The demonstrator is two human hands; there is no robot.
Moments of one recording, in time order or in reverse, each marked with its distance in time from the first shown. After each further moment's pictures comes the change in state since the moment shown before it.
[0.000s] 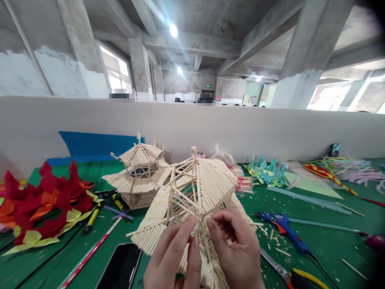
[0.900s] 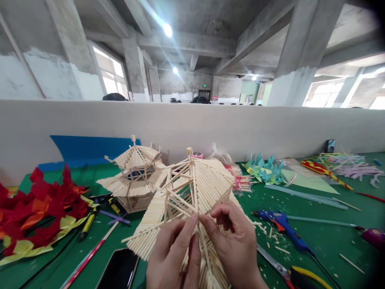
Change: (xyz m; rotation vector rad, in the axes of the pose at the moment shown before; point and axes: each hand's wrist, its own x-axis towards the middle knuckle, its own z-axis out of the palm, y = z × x) left_hand 0.009 -0.014 0.005 0.098 -0.117 0.209; right_hand 0.013 0.002 0.000 -0.014 -0.015 0.014
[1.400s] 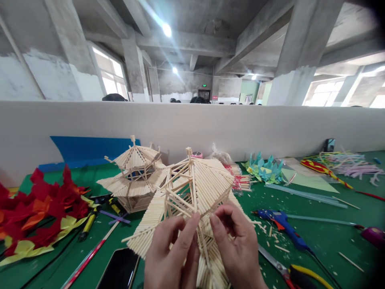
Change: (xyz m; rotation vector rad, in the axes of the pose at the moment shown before) left_hand 0.004 -0.003 -0.005 0.074 -0.046 0.061; right_hand -0.005 -0.005 -0.005 0.095 -0.013 0.095
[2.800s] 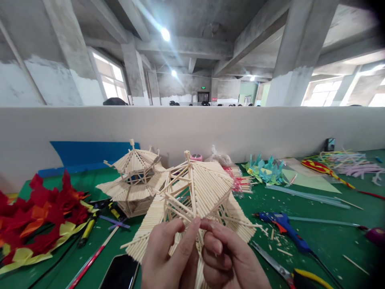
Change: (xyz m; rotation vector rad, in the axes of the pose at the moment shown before) left_hand -0.004 -0.010 0.002 0.128 0.024 0.087; right_hand 0.002 -0.012 -0.003 1.328 -0.356 1.007
